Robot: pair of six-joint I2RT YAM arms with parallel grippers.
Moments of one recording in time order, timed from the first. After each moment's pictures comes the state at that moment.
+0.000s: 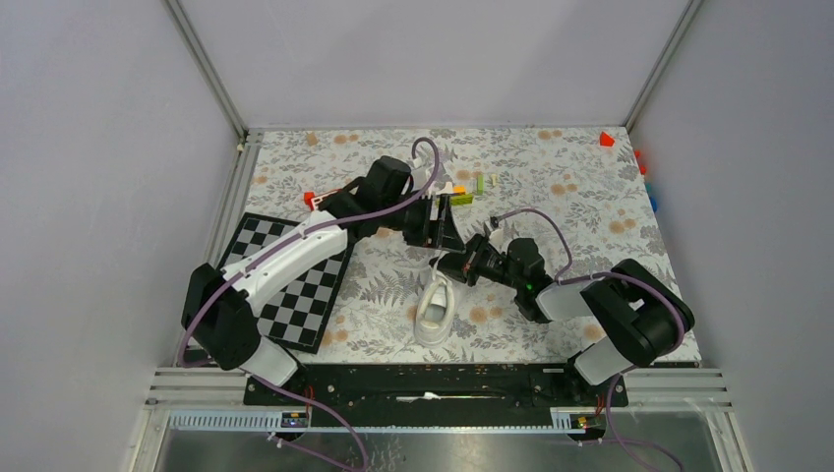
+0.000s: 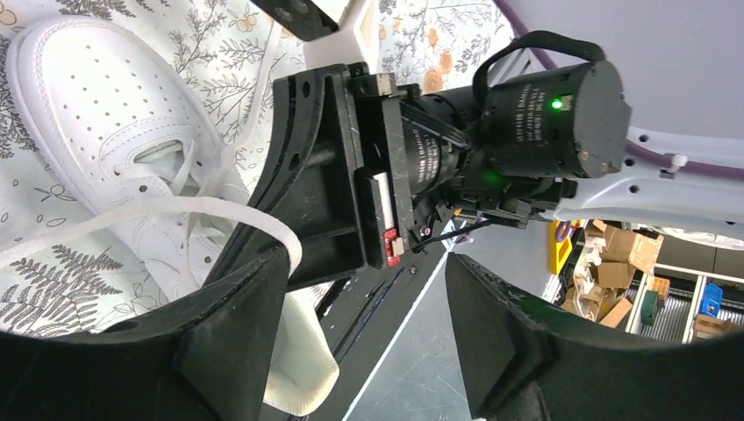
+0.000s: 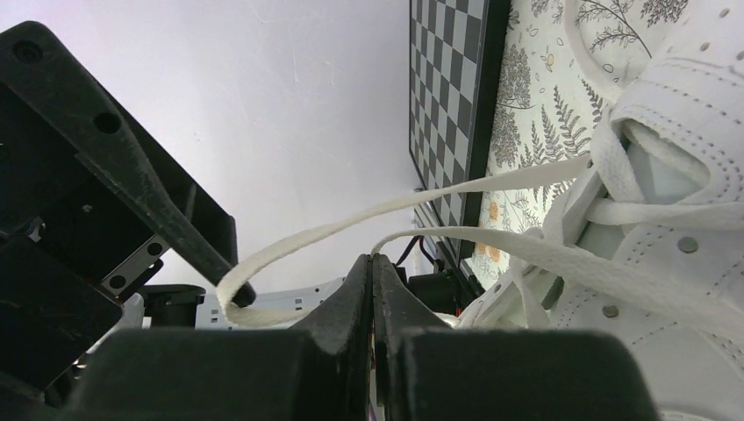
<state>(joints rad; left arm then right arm) -0.70 1.52 1.29 -0.46 0.58 -0.57 0.60 1.54 0.37 1.04 -0.48 1.49</state>
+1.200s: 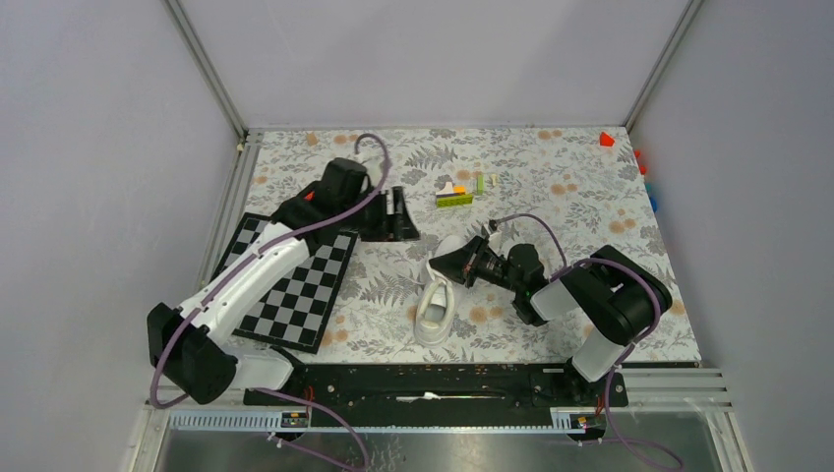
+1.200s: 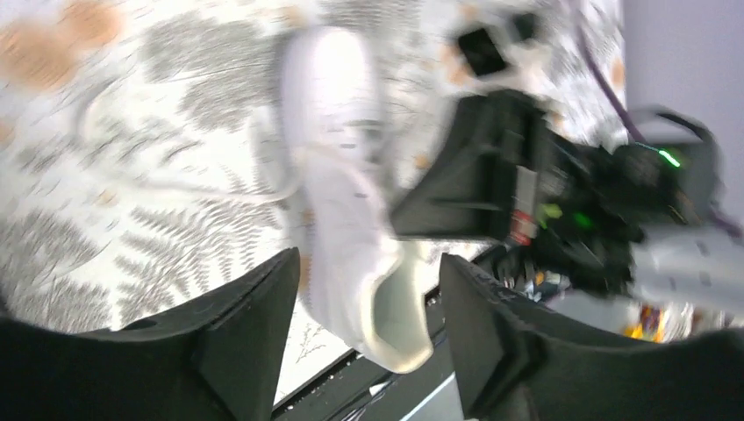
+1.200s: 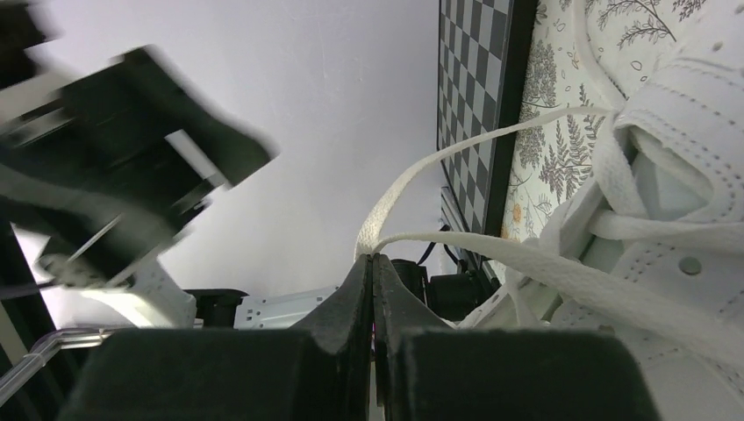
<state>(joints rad) -0.64 1.33 1.29 -0.65 0.33 -0.52 0.60 1.69 0.34 1.30 -0.49 1.58</state>
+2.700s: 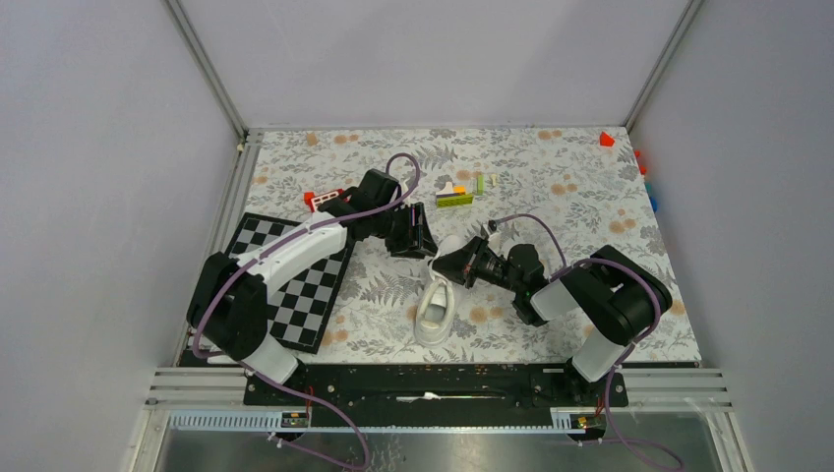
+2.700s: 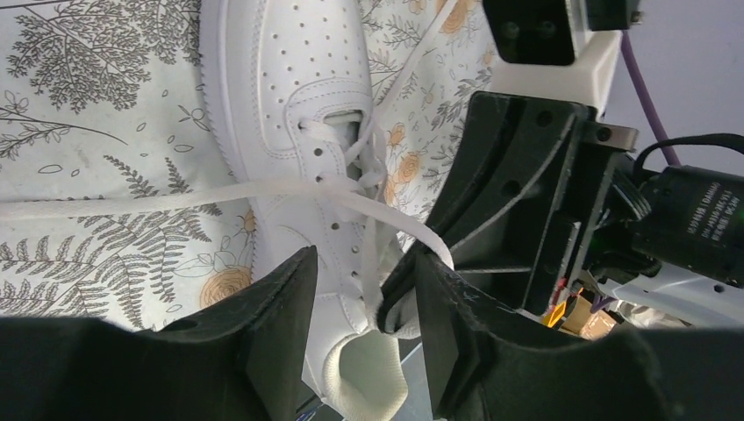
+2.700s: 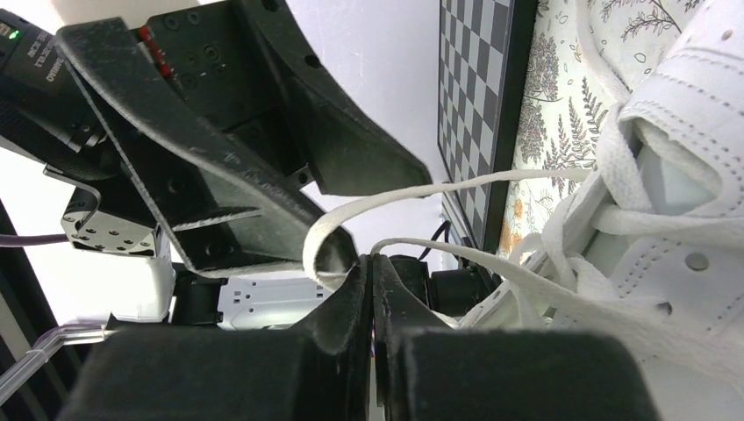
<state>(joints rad) -0.60 1.57 1.15 -0.46 0.49 -0.68 0.60 1.69 0.34 1.30 -0.50 1.59</state>
